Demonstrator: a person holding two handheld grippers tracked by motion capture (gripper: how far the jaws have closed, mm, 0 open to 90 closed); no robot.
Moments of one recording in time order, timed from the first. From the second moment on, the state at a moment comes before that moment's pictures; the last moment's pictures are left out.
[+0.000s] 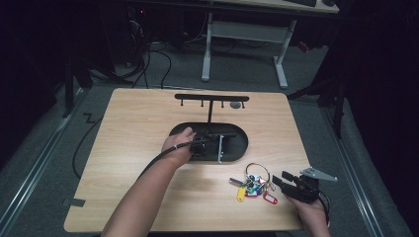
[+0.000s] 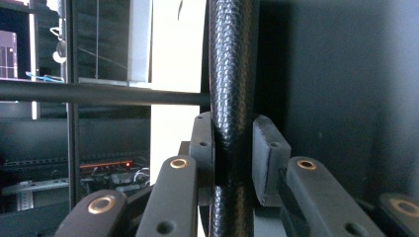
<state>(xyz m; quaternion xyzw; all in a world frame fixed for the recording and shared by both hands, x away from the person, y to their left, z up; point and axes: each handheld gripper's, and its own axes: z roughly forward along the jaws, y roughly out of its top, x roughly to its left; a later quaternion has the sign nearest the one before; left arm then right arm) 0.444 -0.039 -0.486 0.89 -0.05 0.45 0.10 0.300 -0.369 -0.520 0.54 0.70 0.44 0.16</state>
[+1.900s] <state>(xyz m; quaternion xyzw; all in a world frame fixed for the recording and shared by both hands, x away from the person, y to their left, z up) 0.390 0.015 -0.469 0.92 0.10 0.29 0.25 0.302 -0.365 -0.517 0.54 0.70 0.44 0.17</state>
